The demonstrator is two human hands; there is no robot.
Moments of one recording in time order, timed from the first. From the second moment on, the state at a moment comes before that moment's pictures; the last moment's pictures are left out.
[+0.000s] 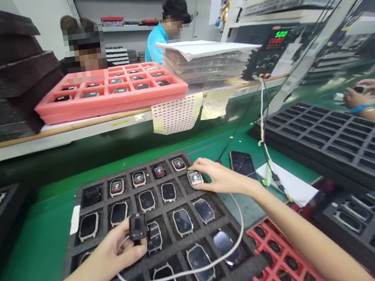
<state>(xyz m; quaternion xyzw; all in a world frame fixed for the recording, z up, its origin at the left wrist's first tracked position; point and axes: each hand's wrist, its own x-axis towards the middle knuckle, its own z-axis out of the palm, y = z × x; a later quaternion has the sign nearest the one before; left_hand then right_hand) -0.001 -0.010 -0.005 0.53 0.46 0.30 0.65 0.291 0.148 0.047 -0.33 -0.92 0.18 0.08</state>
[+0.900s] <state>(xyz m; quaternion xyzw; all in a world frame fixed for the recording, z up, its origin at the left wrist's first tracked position) -0.004 -0.002 -0.001 0.45 0.42 0.41 0.67 0.173 0.084 0.047 -0.11 -0.97 0.16 0.15</state>
